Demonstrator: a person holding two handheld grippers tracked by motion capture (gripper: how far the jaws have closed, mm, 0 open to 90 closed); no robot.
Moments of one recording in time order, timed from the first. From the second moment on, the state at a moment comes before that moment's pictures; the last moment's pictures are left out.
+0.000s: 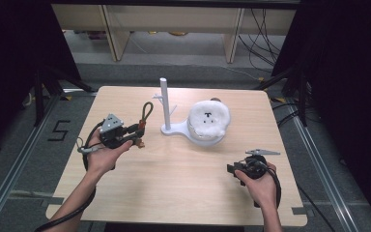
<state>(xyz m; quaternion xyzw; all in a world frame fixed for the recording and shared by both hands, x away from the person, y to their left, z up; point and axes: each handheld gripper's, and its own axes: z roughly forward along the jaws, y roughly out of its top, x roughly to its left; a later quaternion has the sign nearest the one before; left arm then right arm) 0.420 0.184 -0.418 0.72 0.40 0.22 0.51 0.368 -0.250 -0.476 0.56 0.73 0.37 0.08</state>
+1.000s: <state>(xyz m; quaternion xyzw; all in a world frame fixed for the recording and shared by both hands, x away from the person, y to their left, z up) 0.454 0.168 -0.411 0.72 0.42 0.21 0.51 0.368 -0.251 -0.477 0.56 0.73 0.38 0.08</state>
